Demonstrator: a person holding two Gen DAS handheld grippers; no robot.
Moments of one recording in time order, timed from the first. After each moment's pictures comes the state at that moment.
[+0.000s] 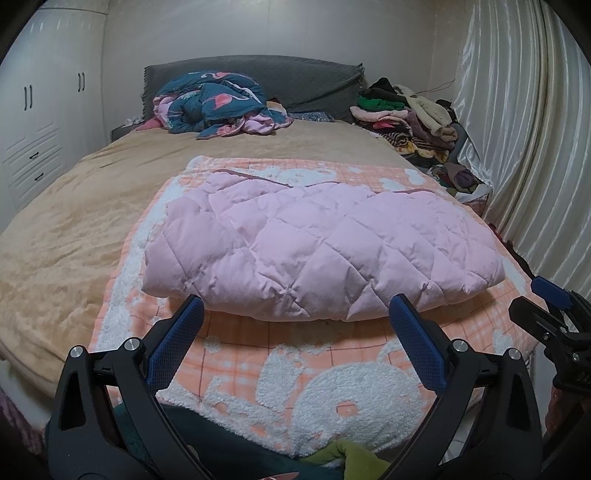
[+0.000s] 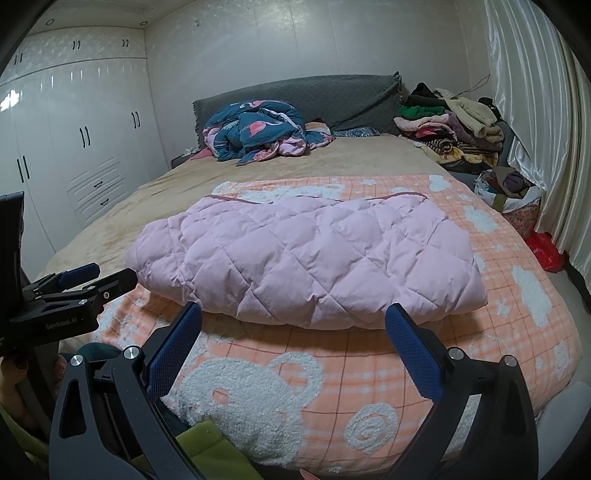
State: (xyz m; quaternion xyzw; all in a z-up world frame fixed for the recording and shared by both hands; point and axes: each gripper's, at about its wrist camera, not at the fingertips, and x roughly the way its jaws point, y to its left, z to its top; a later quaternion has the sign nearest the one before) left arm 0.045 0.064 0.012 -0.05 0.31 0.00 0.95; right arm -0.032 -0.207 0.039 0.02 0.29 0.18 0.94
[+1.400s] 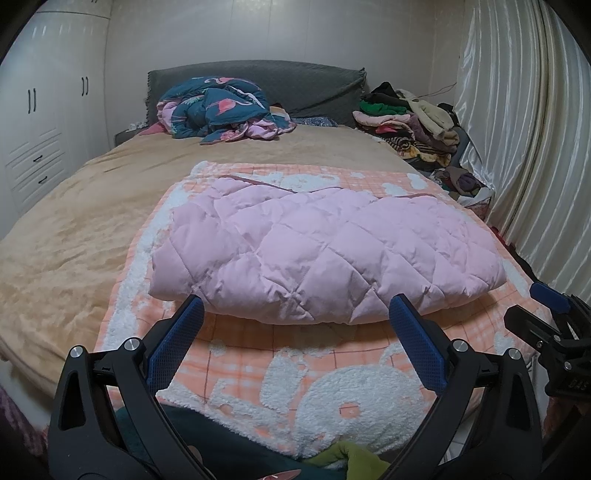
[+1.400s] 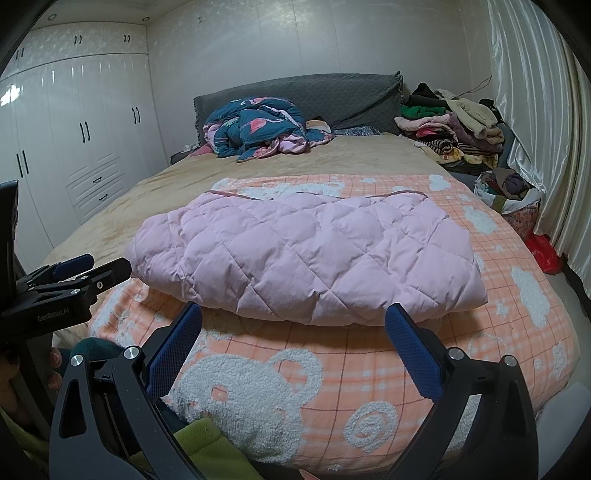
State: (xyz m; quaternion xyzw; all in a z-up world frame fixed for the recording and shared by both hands) left arm 0.048 0.067 0.014 -0.05 0.31 0.00 0.95; right arm -0.034 -0.206 0.039 0.01 0.30 0.18 0.94
